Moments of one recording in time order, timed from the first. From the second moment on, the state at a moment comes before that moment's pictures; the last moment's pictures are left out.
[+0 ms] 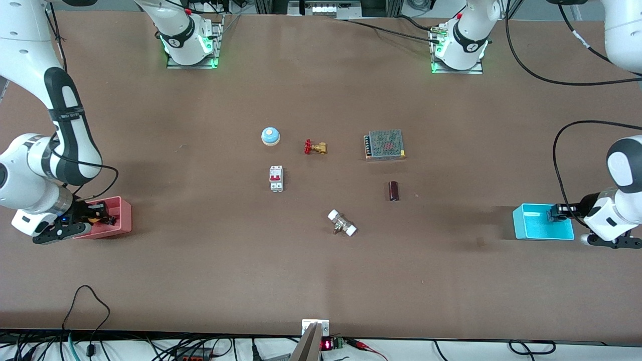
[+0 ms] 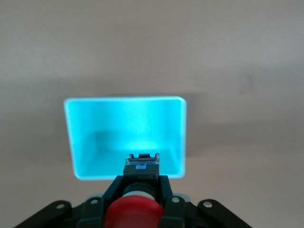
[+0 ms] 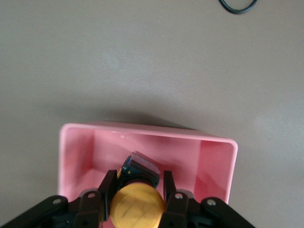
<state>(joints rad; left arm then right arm) 0.20 0.60 0.00 -1.44 0.02 1.89 0.21 -0.18 0.63 -0.03 -1.63 -0.03 2.32 -0.51</state>
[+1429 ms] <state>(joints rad) -0.10 0.53 -0.03 -1.94 0.02 2.34 -0.22 0.28 0.49 0.11 -1.85 -0.14 2.39 0.39</state>
